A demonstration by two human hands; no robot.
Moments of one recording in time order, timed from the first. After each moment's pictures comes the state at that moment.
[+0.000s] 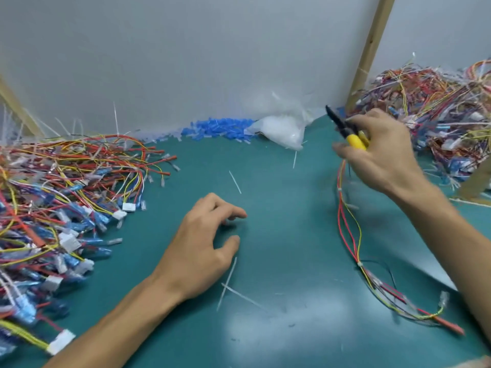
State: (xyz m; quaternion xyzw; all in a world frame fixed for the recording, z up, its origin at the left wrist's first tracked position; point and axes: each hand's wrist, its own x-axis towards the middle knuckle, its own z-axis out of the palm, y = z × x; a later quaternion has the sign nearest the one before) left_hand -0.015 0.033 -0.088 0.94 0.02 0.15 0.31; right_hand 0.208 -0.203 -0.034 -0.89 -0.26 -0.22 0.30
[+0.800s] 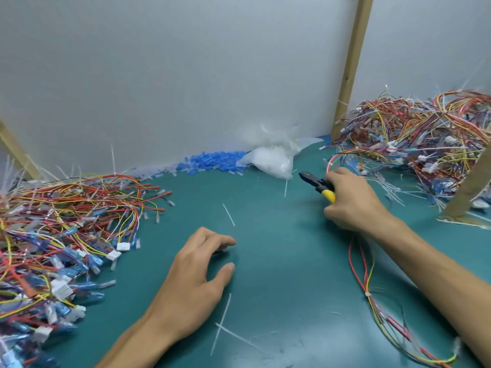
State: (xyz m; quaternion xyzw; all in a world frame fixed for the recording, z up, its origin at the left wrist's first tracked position) left_hand -0.010 0.036 -0.093 0.93 0.02 0.17 0.33; right_hand 0.220 -0.200 -0.065 -0.96 -0.21 -0.07 0.16
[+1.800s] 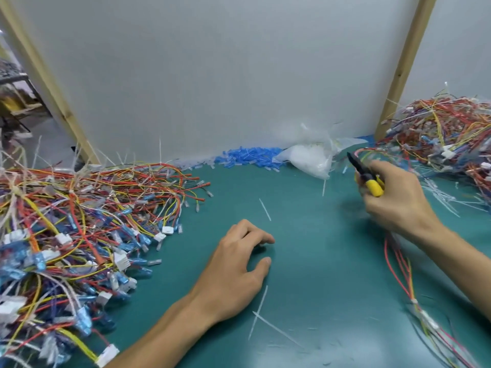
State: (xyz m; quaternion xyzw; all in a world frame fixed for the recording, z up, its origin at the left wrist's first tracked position) left_hand -0.009 0.038 -0.094 0.93 0.01 0.18 0.33; right_hand 0.220 -0.191 -0.067 -0.88 -0.28 -0.19 0.34
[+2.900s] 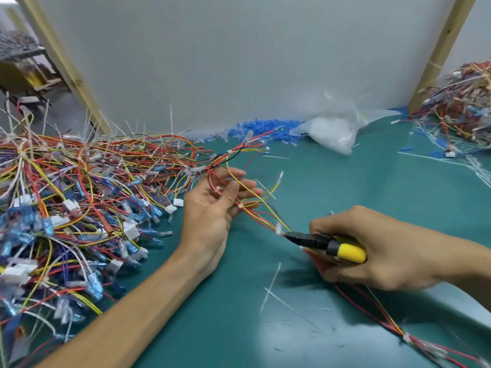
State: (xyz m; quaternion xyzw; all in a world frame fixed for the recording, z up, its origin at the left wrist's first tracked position) left_hand 0.010 0.066 -0.094 0.55 0.06 0.32 0.77; right_hand 0.118 -0.167 -0.051 -0.76 -0.57 0.21 0.22
